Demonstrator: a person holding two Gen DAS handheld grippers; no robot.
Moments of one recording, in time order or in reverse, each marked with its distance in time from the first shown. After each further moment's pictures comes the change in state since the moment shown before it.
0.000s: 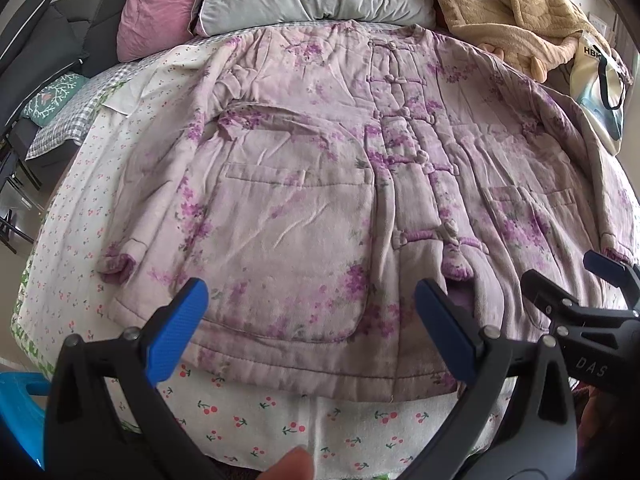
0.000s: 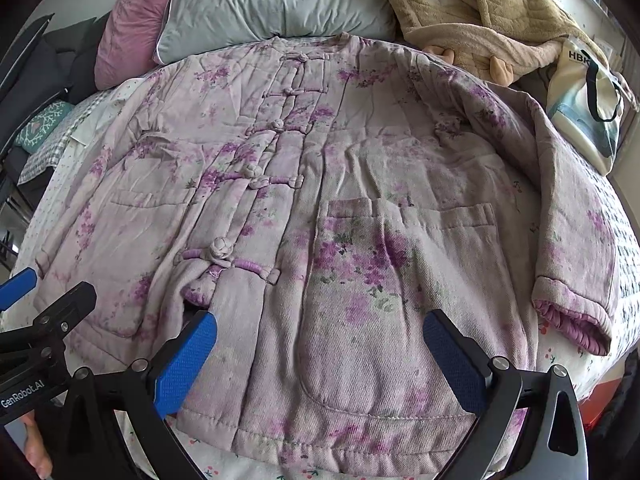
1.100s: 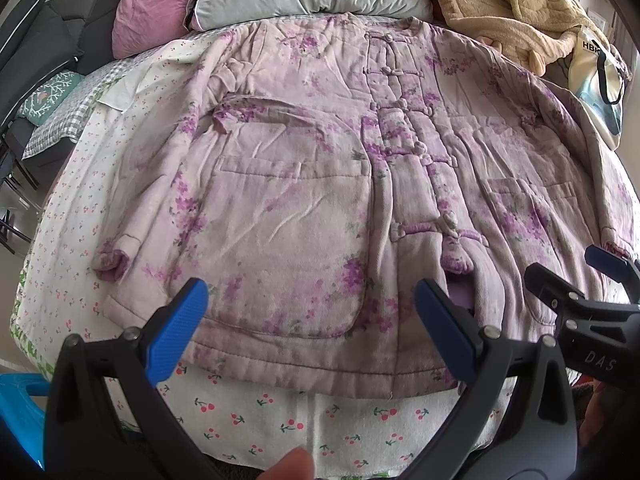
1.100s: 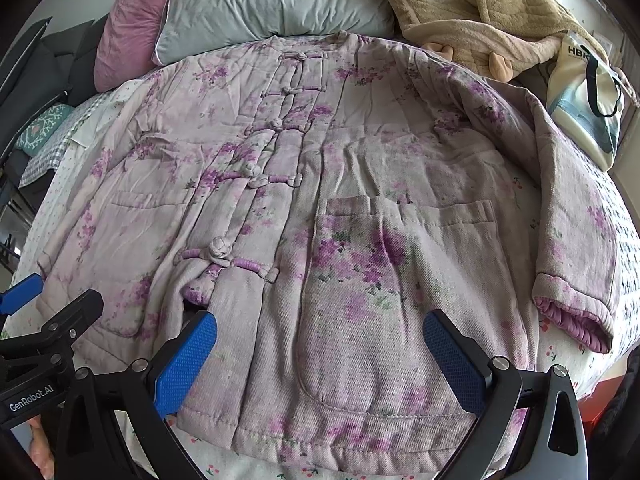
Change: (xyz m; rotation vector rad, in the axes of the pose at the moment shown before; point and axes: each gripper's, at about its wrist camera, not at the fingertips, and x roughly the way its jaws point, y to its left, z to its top) left arm 0.005 -0.002 -0.003 0.014 0.021 -0.006; right arm -0.001 -0.003 -0.001 0.005 0.006 0.007
